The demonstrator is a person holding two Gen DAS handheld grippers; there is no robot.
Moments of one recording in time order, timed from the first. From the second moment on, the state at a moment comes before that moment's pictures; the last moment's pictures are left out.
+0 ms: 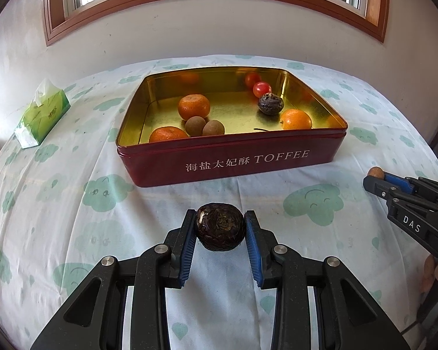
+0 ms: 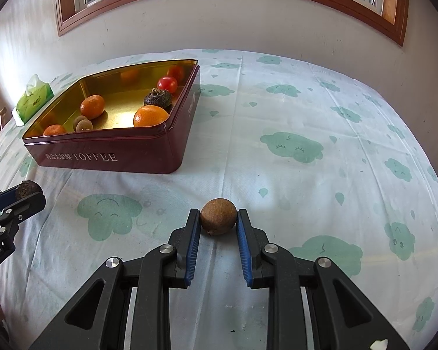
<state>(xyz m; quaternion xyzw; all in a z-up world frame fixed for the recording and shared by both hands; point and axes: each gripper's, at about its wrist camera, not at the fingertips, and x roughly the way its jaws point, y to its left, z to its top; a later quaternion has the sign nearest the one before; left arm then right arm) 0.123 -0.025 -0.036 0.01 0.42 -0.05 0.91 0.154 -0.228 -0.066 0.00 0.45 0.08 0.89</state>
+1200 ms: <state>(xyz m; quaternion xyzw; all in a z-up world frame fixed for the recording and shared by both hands) 0.120 0.004 -0.021 -0.04 0.41 -0.02 0.91 0.139 -0.214 -0.036 0.00 0.43 0.10 0.90</state>
